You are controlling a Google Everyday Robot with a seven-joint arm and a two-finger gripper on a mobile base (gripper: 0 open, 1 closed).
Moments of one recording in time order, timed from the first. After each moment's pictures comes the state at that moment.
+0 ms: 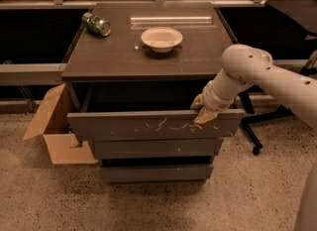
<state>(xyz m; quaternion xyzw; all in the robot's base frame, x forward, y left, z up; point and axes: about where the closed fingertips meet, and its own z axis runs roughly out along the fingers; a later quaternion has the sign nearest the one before) 0.625 -0.155 0.667 -0.76 0.63 0.07 0.17</state>
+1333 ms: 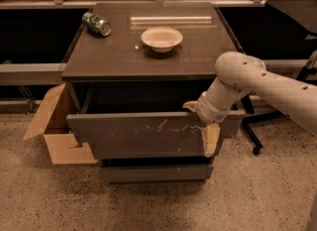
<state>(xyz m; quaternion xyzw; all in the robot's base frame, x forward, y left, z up) 0.575 -0.134 0.658 -0.78 0.60 0.12 0.14</state>
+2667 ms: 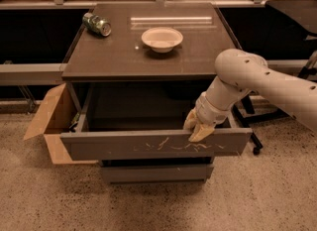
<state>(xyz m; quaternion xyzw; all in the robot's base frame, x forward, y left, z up) 0.553 -0.131 0.675 -0.79 0.59 0.12 0.13</state>
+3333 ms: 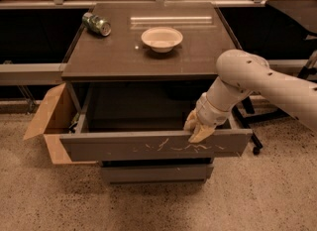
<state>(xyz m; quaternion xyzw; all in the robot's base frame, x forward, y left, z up) 0.546 -0.125 0.677 -0.79 0.59 0.13 0.14</state>
